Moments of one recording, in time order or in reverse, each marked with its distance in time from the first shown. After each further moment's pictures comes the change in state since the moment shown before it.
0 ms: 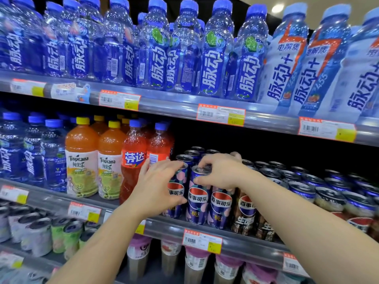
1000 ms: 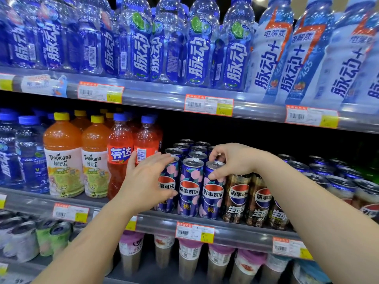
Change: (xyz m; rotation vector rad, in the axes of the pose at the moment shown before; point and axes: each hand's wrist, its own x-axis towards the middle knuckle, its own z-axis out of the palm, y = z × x) left_hand 0.001 -0.002 0.001 0.035 0.001 0.028; right_hand -0.012 0.049 -0.021 0.147 -0.144 0.019
